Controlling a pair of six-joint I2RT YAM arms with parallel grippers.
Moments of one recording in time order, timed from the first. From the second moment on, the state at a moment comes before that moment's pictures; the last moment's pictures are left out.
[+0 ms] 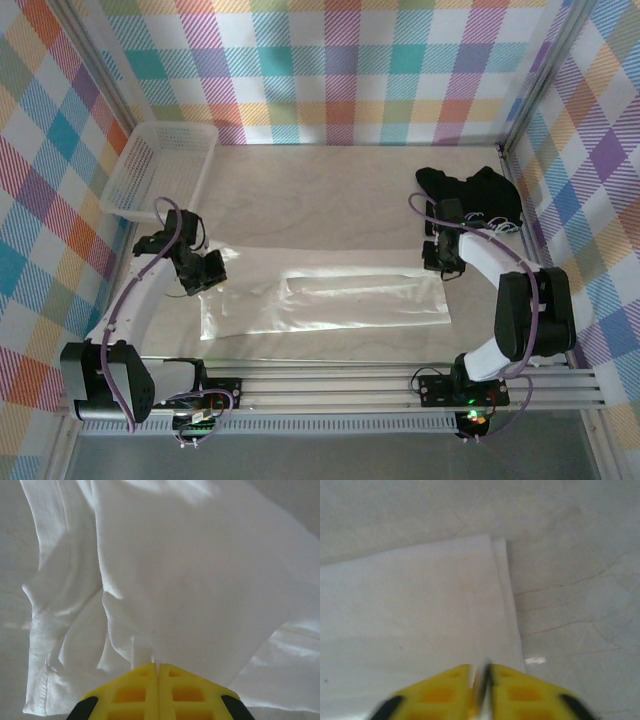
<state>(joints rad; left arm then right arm) -0.03 1.20 0.91 -1.00 0.21 -0.47 0.14 1.52 0.91 -0.68 0.05 0.27</state>
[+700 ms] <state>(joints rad) -0.03 1.22 0.88 -1.00 0.31 -0.47 1.06 1.73 1.00 0.04 -0.08 -0.09</state>
